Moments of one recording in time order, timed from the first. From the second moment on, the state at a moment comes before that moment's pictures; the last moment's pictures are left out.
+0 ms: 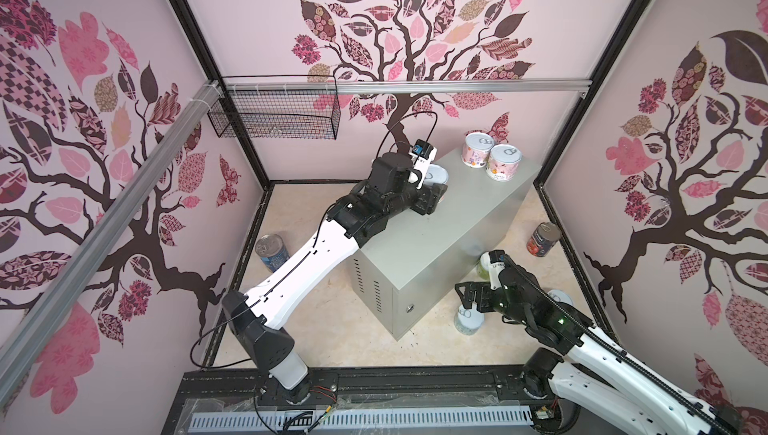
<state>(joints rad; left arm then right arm) -0.76 1.66 1.86 -0.54 -0.05 -0.06 0.67 0.68 0.56 -0.53 0.07 0.59</state>
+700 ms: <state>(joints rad) -0.74 1.98 2.21 -0.50 0.03 -0.04 0.67 0.64 0.55 -0.54 0.04 0.63</state>
